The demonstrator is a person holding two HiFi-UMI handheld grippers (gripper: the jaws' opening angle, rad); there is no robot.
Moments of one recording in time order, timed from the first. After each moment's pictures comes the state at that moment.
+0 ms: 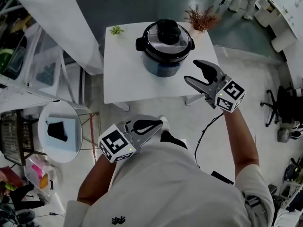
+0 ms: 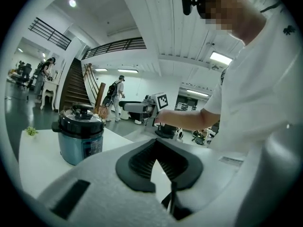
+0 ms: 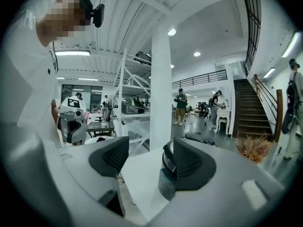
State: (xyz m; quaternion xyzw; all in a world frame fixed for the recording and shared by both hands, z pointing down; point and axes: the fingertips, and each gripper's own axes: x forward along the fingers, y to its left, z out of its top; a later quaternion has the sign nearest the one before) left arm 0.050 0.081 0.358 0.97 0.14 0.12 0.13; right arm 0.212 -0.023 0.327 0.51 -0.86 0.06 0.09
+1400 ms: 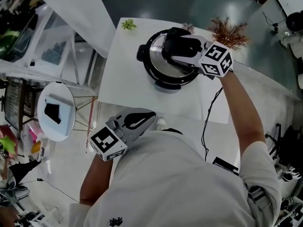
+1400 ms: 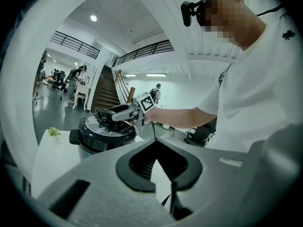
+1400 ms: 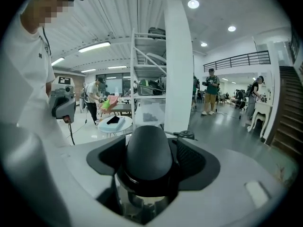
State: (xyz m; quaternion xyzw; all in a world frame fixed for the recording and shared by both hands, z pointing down) left arm 0.171 -0.034 0.366 0.98 -0.05 0.13 0.16; right arm 0.288 -0.243 0.403 0.30 -0.93 0.07 0.20
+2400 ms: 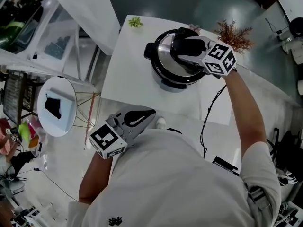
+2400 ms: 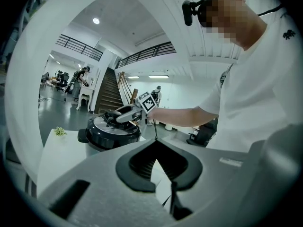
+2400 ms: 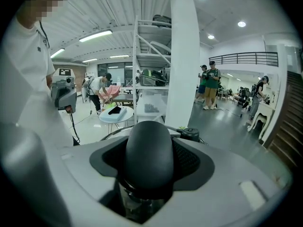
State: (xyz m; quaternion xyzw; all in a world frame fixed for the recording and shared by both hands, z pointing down) left arm 0.148 -0.037 0.363 0.98 -0.07 0.12 0.16; right arm 0.280 -0.244 0.414 0.28 -0.92 0.07 0.27
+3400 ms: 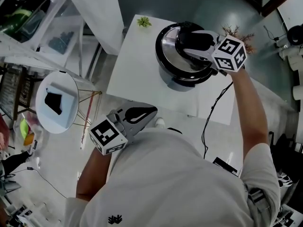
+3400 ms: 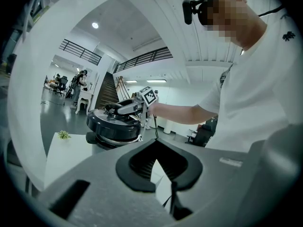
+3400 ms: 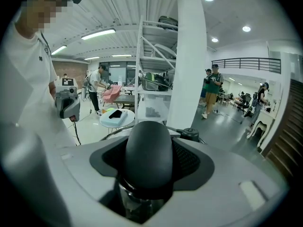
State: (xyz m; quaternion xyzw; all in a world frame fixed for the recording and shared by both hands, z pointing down) left arm 0.099 -0.035 0.351 0.98 -0.06 0.09 0.15; right arm 0.235 -0.245 0.353 0.28 -0.92 0.05 0.28
